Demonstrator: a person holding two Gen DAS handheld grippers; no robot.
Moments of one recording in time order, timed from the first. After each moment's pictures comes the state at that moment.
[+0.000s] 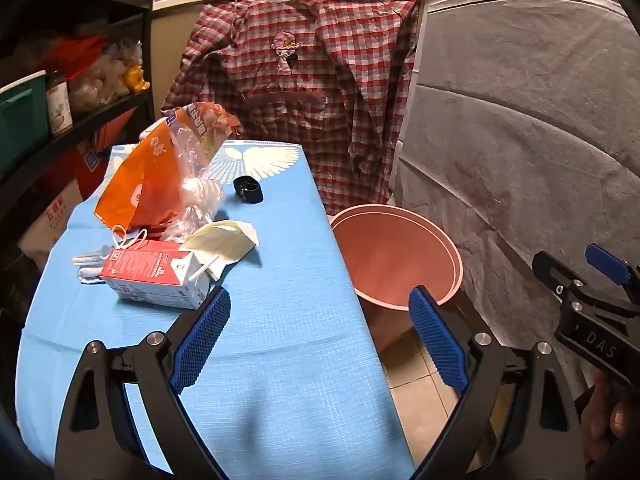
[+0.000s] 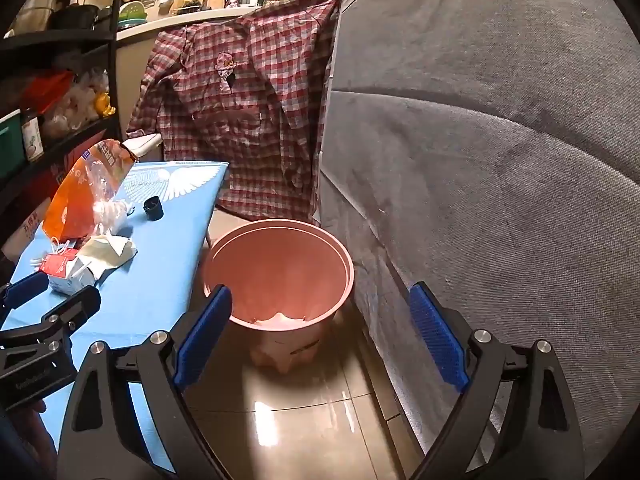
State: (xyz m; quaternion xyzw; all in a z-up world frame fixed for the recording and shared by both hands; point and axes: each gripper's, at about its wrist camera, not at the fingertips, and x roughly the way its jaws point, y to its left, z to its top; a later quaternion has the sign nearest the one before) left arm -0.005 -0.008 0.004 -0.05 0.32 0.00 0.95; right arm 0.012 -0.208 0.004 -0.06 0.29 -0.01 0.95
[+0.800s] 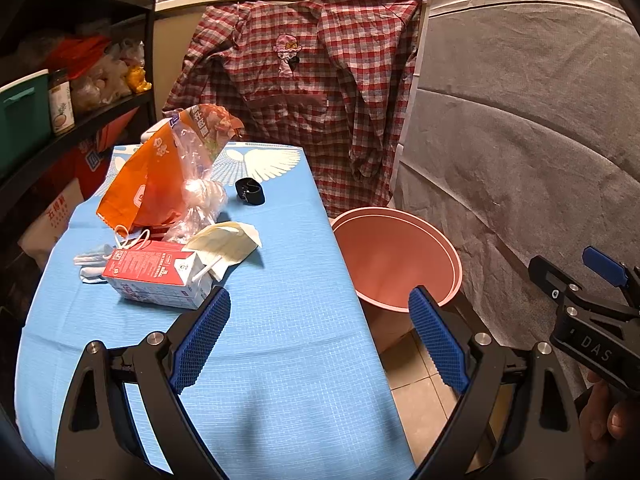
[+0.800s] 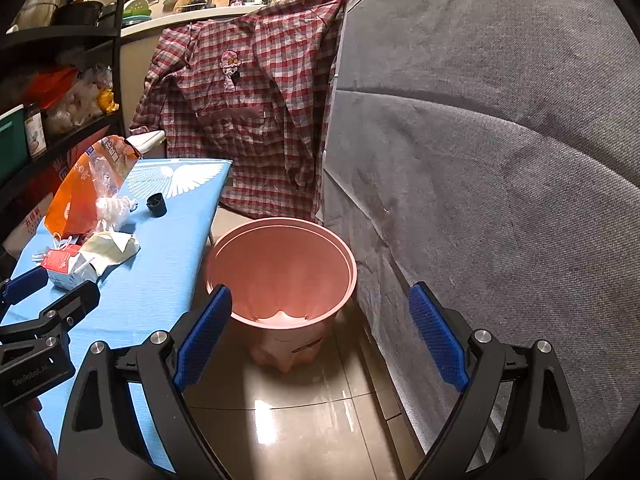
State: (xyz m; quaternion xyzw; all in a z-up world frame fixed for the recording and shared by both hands) left arm -0.004 -0.005 0.006 -0.05 0.32 0.00 0.95; right arm 0.010 -0.204 0.003 -0.06 0.29 -0.01 0.95
